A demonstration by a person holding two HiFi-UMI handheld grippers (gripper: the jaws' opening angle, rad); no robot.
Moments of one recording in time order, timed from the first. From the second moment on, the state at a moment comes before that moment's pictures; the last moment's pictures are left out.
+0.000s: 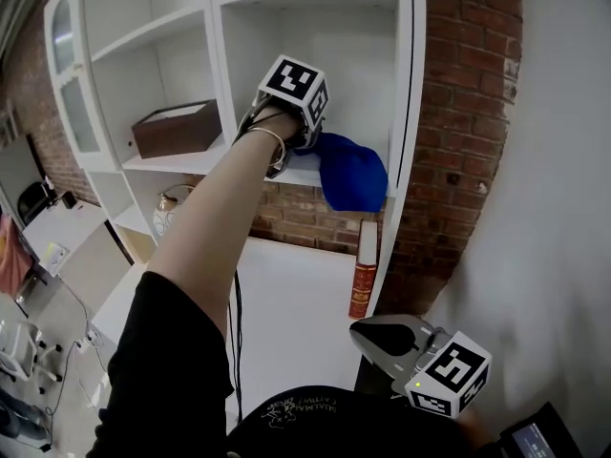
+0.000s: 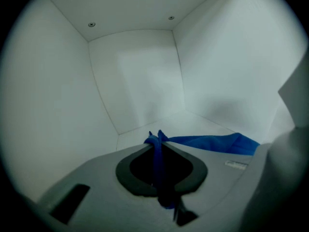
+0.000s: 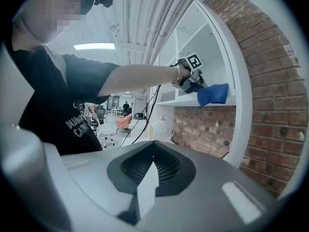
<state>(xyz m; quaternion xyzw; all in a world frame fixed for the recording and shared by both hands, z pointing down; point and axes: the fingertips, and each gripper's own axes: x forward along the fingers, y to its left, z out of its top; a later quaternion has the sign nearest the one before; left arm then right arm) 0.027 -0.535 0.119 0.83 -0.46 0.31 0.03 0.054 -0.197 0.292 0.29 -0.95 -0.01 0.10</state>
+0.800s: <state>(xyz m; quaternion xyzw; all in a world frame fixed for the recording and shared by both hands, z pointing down) 0.063 -0.522 0.144 0.85 -0.39 0.35 0.06 0.071 -0.193 0.295 0.32 -0.94 0.00 0.11</state>
